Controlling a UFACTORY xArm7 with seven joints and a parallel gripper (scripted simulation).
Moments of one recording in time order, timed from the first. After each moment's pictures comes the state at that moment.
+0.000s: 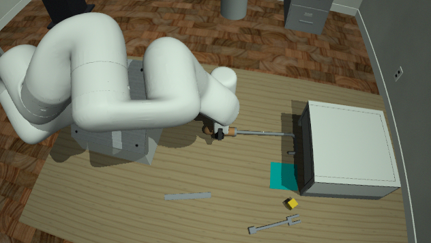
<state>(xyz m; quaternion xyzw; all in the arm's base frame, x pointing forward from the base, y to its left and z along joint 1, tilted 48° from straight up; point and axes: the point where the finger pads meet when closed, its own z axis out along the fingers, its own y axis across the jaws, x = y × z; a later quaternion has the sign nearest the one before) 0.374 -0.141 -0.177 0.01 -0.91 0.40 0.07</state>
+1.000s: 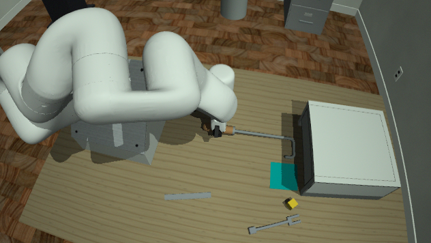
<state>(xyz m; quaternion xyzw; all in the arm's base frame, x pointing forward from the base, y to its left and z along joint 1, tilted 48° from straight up) 0.368 -0.134 -0.184 -0.04 -0.91 0.41 0.05</state>
